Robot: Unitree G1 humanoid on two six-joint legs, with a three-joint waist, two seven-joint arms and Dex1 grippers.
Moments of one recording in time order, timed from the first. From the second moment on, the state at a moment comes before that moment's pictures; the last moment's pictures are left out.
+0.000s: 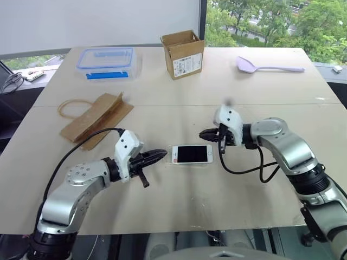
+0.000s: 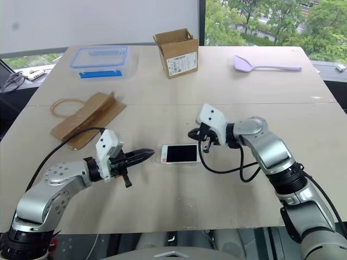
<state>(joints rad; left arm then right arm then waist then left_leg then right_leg) 0.00 0.71 0.11 -0.45 -0.52 0.60 -0.83 -0.62 -0.48 0.34 -0.21 0.21 0.72 0.93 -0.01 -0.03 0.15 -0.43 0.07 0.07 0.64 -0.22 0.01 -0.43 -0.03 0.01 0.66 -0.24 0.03</state>
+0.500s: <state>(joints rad) -0.01 0.74 0.14 -0.46 -0.53 0.66 -0.79 -0.62 -0.43 0.56 -0.11 0.09 0.64 0.93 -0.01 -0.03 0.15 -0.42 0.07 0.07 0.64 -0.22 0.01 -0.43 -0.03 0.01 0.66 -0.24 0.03</state>
